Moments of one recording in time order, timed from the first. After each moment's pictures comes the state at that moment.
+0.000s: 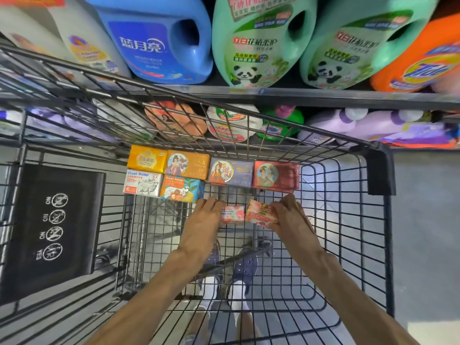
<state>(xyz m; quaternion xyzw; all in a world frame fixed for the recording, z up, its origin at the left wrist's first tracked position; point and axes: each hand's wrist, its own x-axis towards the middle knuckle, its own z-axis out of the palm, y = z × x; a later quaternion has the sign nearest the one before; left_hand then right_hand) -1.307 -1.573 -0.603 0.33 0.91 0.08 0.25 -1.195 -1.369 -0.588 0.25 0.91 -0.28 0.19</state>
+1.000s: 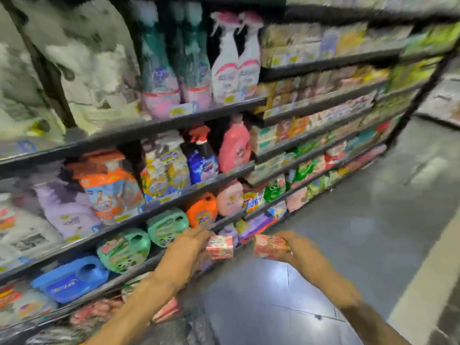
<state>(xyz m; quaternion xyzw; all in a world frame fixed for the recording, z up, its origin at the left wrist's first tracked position) -1.200 -1.347 -0.088 0.65 0.71 0.25 0.12 -0.906 -1.181 -0.117 0.41 0.87 -0.25 -0.09</state>
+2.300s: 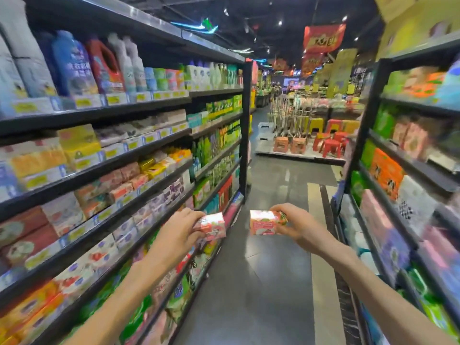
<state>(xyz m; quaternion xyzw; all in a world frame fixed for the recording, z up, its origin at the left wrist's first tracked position) -0.726 -0.505 0.084 0.84 0.45 0.30 0.01 -0.385 -0.534 0.101 0.59 0.75 -0.12 -0.26</state>
